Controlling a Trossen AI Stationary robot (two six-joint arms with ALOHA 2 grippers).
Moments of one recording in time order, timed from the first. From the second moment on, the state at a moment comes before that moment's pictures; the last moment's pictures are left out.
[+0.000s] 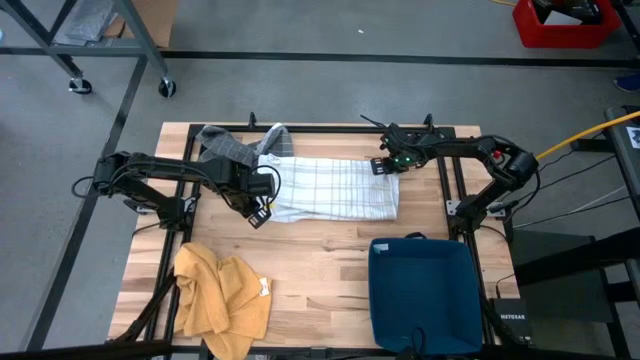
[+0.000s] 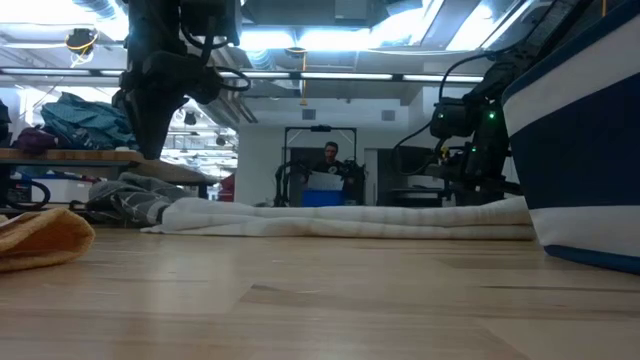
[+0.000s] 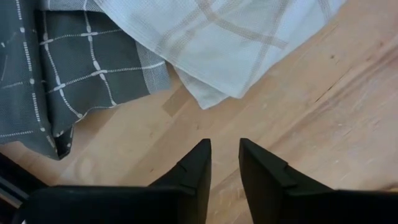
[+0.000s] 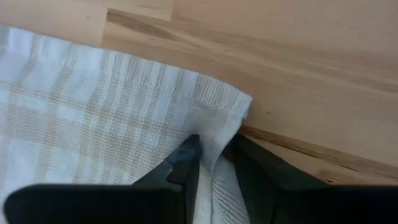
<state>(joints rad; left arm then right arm) 0.08 1.38 1.02 -1.11 -0.07 -0.68 -0.75 1.58 0.76 -0.42 -0.02 0.59</state>
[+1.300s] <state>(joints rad) 0.08 1.38 1.02 -1.03 -0.07 -0.68 -0.75 1.58 0.76 -0.42 -0.01 0.59</state>
